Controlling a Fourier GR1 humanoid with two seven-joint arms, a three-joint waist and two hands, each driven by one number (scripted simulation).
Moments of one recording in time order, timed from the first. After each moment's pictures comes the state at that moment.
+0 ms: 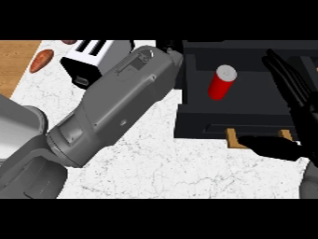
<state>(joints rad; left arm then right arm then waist) -1.40 0.04 -0.58 -0.55 1.00 0.80 -0.20 -0.24 -0.11 -0.06 -1.96 0.81 0.25 -0.02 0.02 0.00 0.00</state>
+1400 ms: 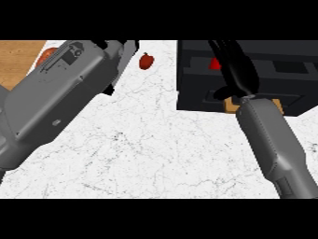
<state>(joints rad) -1.23 0.34 -0.58 -0.90 0.87 0.82 0.03 -0.76 -0.14 -0.04 -0.78 1.28 -0.40 -0.13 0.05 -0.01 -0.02</state>
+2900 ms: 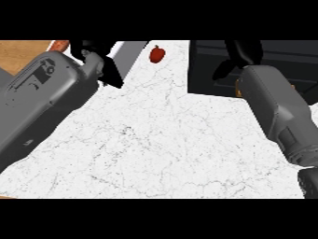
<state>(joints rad) -1.11 0.45 -0.58 -1.19 0.79 0.86 0.16 -1.17 -0.22 -0.20 -0.19 1.31 -0.60 -0.14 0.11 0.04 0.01</state>
